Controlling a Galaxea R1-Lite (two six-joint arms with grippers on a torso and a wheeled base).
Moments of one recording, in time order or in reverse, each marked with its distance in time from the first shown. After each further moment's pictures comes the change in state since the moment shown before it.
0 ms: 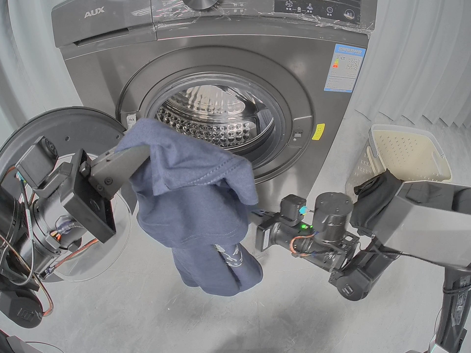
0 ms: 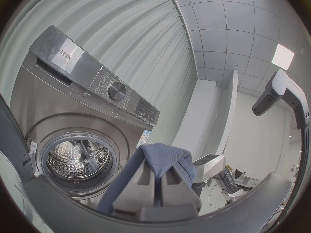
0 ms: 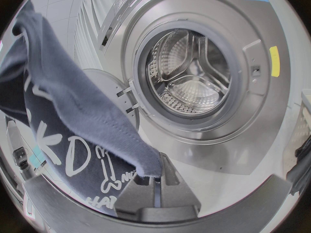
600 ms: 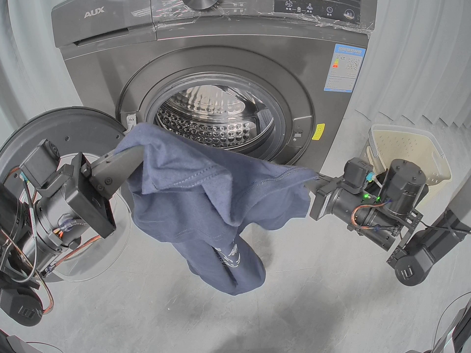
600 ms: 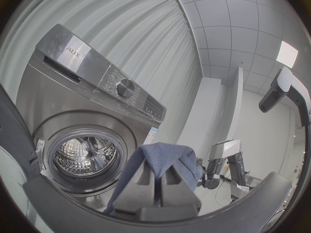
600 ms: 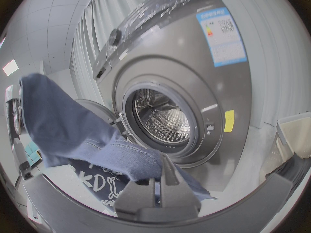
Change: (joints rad) left arm 0.043 0.011 0.013 0.008 0.006 0.000; right arm -0.124 -0.335 0.202 -0.003 0.027 -0.019
